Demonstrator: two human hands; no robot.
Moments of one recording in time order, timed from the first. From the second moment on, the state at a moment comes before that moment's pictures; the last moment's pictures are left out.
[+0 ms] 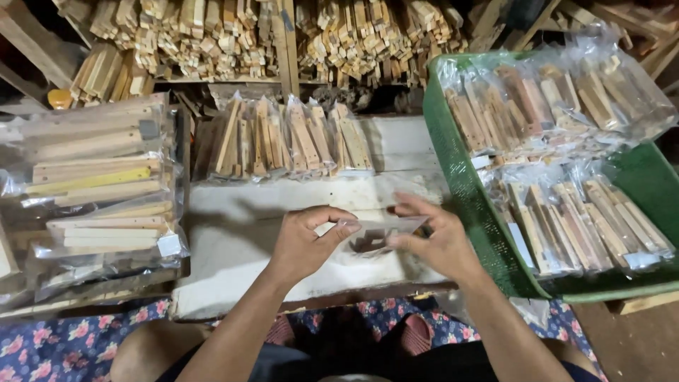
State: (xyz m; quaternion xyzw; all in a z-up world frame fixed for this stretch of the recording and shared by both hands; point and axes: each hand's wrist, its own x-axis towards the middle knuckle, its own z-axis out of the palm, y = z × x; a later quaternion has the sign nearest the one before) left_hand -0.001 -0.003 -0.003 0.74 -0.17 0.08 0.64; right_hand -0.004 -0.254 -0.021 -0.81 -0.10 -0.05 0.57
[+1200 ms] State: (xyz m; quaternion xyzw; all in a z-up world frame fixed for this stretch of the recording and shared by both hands) left_hand 0.019 0.001 -0.024 0.69 -0.25 0.08 0.68; right_hand 0.029 -0.288 -0.060 -0.76 -0.27 -0.15 0.57
